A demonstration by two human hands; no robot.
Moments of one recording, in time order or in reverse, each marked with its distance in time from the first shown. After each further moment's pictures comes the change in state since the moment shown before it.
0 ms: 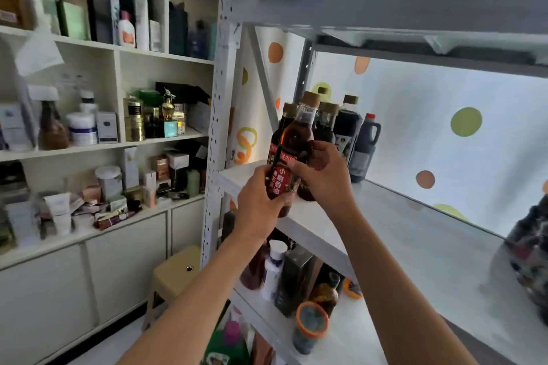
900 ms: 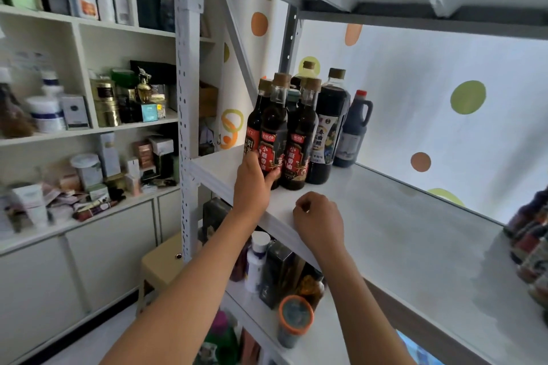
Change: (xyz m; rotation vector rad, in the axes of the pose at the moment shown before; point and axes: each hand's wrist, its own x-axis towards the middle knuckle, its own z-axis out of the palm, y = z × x) left_hand 0.058 -0.053 0.080 0.303 0.039 0.080; right_hand -0.026 0.097 -0.010 -0.584 -0.093 0.214
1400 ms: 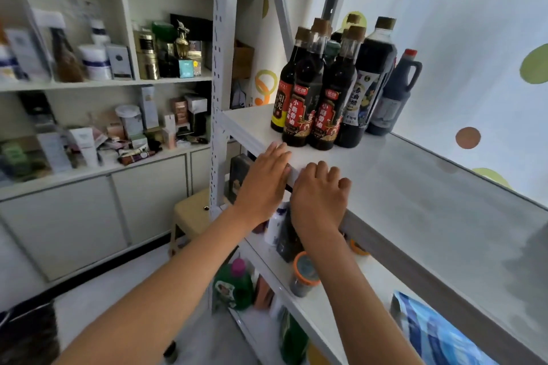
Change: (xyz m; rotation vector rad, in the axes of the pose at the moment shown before) left_hand -0.089 -0.031 -0.027 0.311 -0.203 0.282; right_hand -0.049 -0.016 0.036 -0.645 -0.005 -0.196
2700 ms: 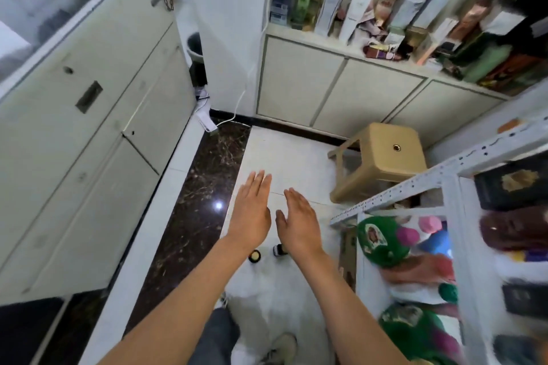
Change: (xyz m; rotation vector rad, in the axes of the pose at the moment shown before) left_hand -0.437 -0.168 -0.090 0.207 -0.045 -1.188; right_hand -0.262 -0.310 0.196 0.543 -0.761 -0.932
